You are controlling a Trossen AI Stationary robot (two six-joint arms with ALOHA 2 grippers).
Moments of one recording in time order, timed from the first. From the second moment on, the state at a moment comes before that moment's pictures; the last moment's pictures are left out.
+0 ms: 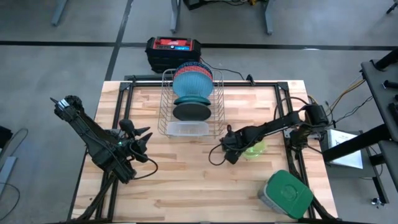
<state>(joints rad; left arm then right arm) -0.80 1.26 1.06 -1.51 -1.17 -0.82 0.15 1.75 0.97 -0.75 0.08 0.80</state>
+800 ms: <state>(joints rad) -0.80 1.26 1.06 -1.51 -1.17 -0.82 0.17 1.74 1.26 -0.88 0.23 0.70</state>
